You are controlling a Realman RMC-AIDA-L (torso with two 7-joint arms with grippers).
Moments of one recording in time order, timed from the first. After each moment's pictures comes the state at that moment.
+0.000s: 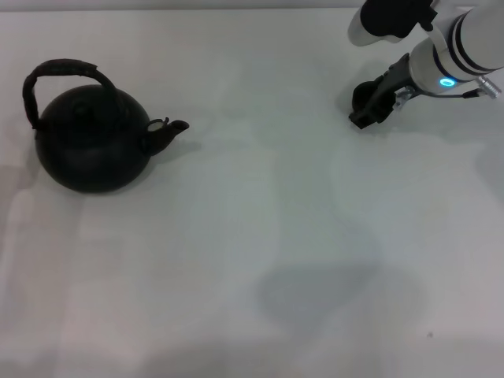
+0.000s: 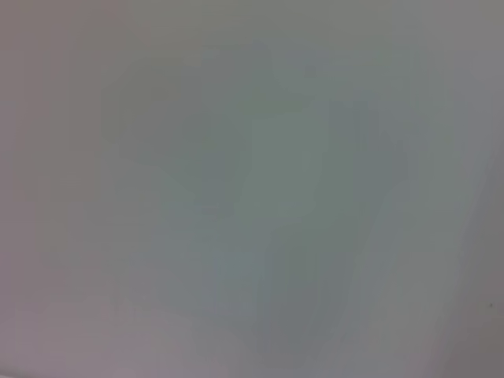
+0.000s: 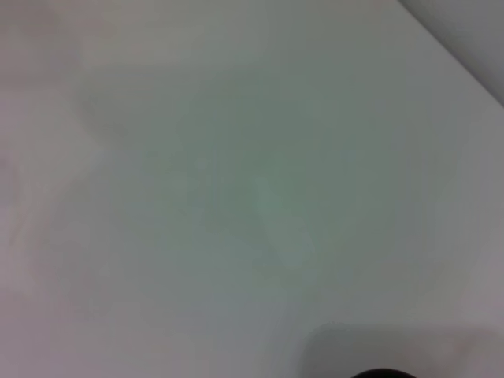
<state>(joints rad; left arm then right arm) -0.29 -2.08 0.86 -0.07 0.59 1.42 -0.46 0.85 2.01 -1.61 -0.64 0.61 0.83 -0.73</state>
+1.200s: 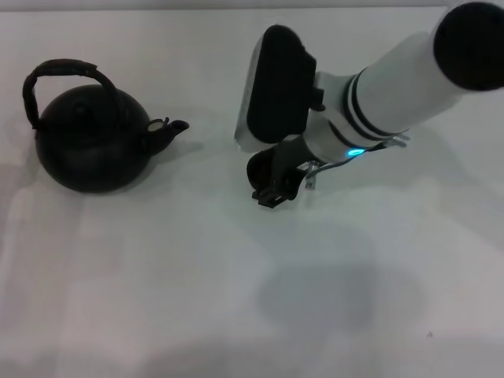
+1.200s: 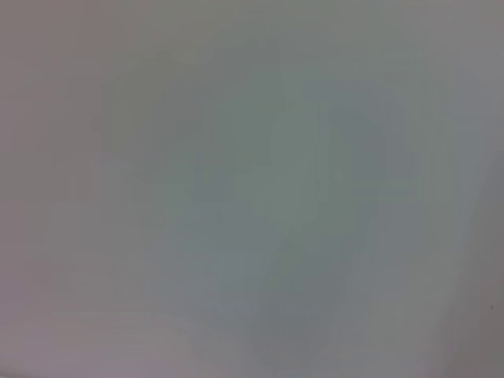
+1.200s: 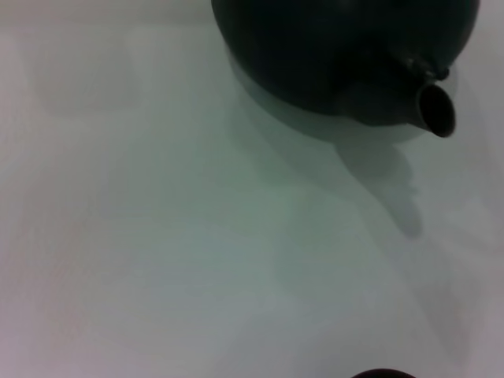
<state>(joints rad) -0.29 -2.08 0.86 -0.06 0.59 1.41 -0.46 0.78 2.03 -2.08 -1.06 0.77 0.97 -0.67</state>
